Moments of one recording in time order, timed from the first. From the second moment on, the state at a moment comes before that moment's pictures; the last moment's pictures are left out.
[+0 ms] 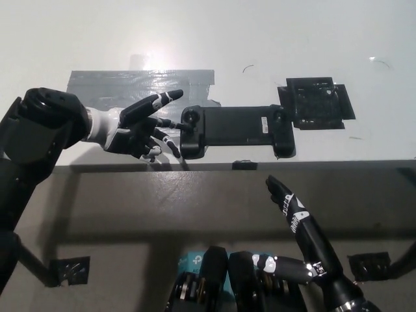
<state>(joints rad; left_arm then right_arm) -1.07 0.42 -0.47 0.92 -0.20 0.44 -0.96 -0.04 -0.05 0.21 -0.11 -0.05 -0.12 0.14</state>
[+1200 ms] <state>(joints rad) -0.87 0.49 -0.52 0.41 -0.45 0.44 -0.88 -0.01 -0.04 0.21 -0.10 -0.05 -0.12 0.14</state>
